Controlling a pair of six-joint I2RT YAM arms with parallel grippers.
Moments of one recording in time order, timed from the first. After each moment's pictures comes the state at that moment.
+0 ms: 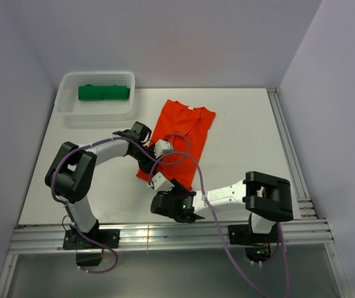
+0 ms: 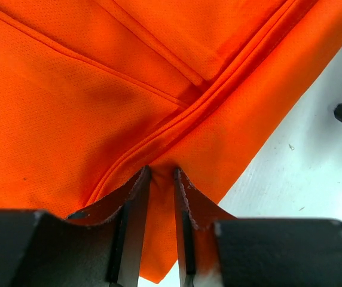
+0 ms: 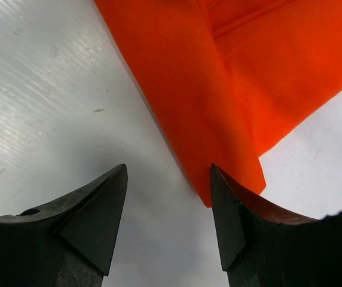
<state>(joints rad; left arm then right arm) -0.50 1.78 1.07 -0.51 0.57 0.66 1.39 1.65 0.83 -0.26 0.73 0.39</state>
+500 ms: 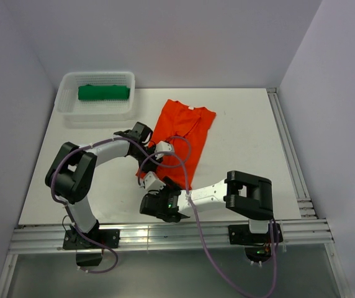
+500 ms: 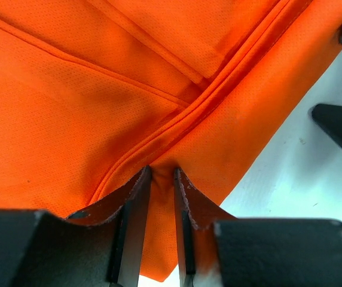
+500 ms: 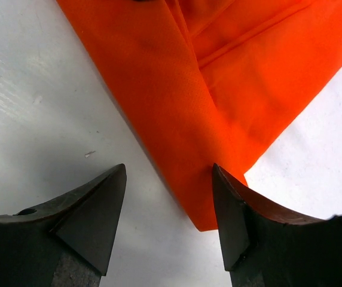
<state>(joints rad) -0.52 1.78 1.08 -0.52 0.52 0.71 1.39 1.83 0.99 -0.36 0.87 0.38</state>
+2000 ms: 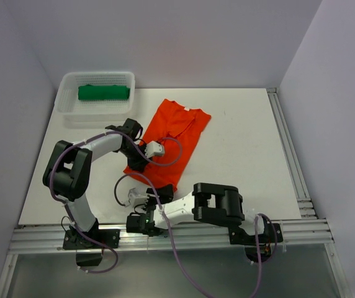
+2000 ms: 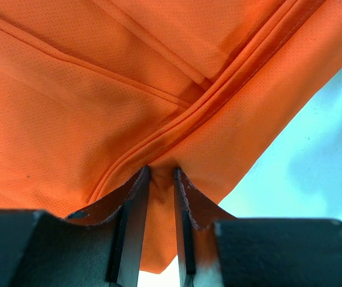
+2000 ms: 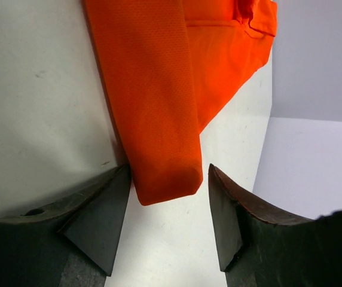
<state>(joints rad) -0.41 1.79 1.13 -0.71 0.47 0.95 1.51 2.13 1.25 -0.61 1.16 0.24</state>
